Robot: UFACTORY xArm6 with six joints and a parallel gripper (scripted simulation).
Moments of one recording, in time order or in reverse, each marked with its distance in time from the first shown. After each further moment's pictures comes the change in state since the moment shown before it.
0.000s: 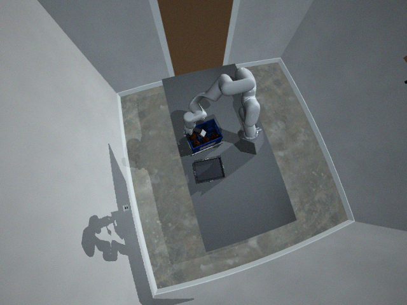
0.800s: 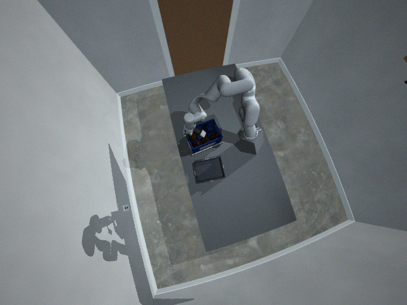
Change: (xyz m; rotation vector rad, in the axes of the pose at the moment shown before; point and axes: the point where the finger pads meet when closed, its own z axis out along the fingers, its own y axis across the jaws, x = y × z) arm 0.000 0.000 0.011 0.000 0.000 0.000
